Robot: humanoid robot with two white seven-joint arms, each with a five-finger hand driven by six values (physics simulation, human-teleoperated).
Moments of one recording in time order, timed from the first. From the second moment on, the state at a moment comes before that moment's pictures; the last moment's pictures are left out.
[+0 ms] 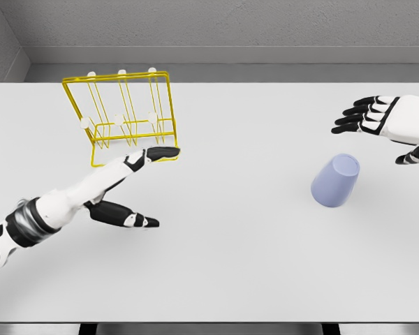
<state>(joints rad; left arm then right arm) -0.31 0.87 -0.78 -1.80 0.23 -0.61 -0.04 -0.79 -1.36 0.85 -1.77 0.12 -0.61 0.30</state>
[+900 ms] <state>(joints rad) -0.31 0.81 -0.85 -1.79 0.51 -0.56 -0.17 -0.79 -1.08 0.80 -1.61 0.37 -0.61 0.61</state>
